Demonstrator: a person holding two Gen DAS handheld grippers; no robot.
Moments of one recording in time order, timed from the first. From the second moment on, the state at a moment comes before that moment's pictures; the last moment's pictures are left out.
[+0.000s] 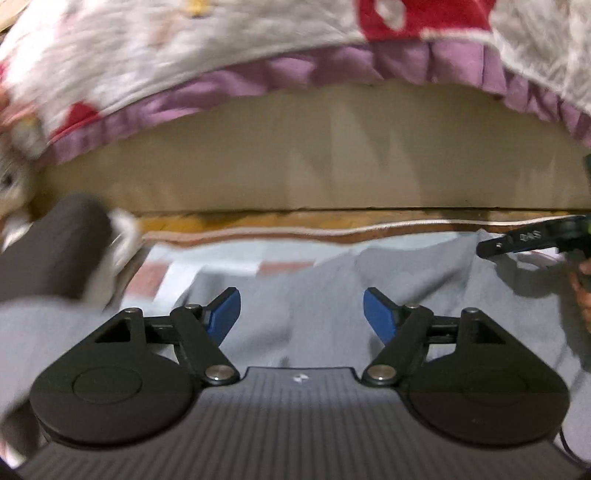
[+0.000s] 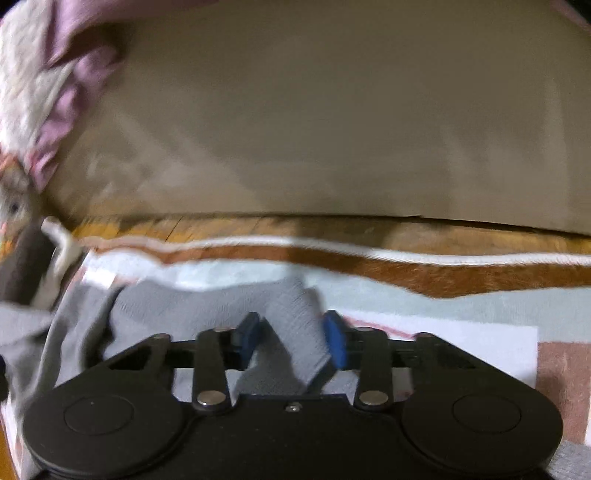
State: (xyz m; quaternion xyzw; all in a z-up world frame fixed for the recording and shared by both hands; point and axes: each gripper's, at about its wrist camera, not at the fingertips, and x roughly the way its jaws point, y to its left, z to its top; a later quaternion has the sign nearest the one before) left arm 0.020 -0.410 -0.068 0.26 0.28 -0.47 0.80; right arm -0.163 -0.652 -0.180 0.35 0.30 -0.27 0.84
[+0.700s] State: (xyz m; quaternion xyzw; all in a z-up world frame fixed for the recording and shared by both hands) left arm 0.014 -0.466 -0.097 0.31 0.18 -0.37 0.86; right arm -0.140 -0.604 -0.169 0.17 0.31 -0.24 0.90
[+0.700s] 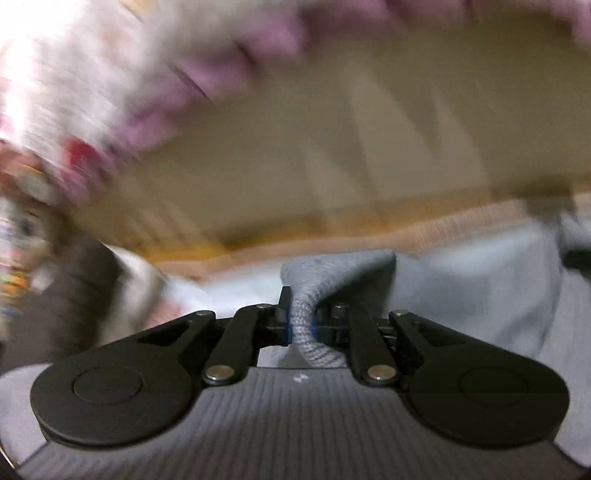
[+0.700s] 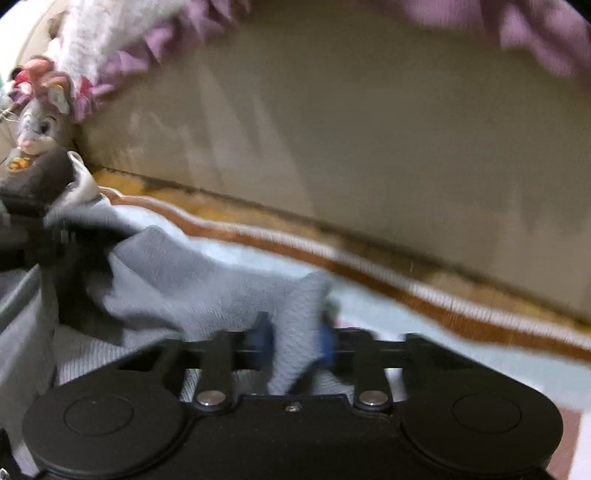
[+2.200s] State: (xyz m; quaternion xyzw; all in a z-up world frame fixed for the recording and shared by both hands) left arm 0.128 -0.226 -0.077 0.49 0.14 -0.15 0.85; right arm -0.130 -0.603 -0.160 0.31 0.32 -0.15 0.88
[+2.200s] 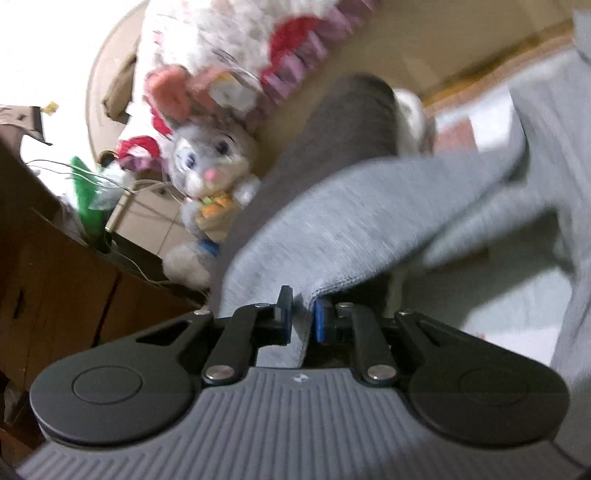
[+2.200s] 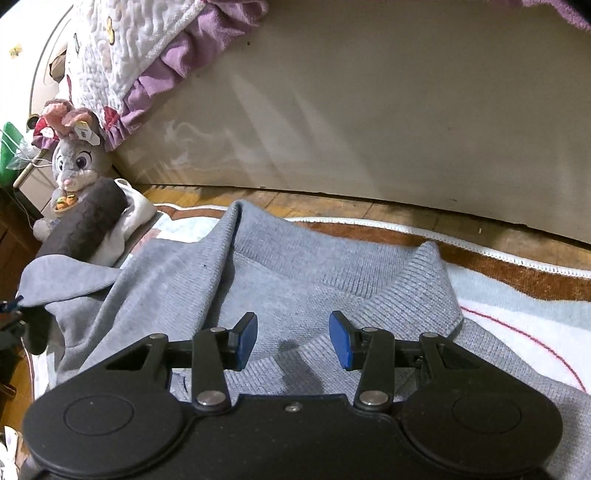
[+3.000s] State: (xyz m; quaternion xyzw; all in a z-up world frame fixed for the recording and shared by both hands) left arm 0.309 -0.289 0.037 0.40 0.14 0.03 0.90; right arm -0.128 -0.595 -0.172 0.29 0.33 -0.14 0.89
